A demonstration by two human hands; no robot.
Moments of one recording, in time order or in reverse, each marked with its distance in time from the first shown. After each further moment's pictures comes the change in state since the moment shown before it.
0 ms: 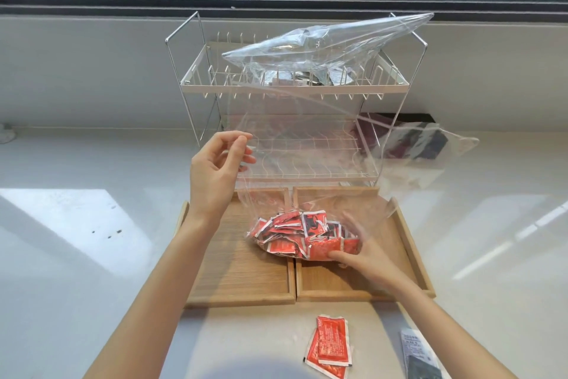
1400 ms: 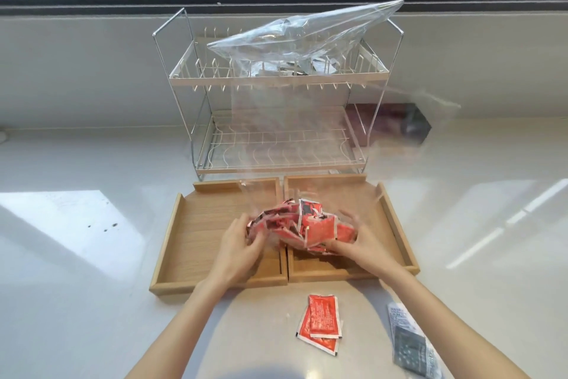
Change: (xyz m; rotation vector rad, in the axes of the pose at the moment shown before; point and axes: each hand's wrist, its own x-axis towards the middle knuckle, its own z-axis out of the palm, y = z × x) left_hand -0.095 -0.105 0.002 0.545 -0.354 -0.213; right_hand -0.023 -0.002 0.003 -0.092 0.136 0.015
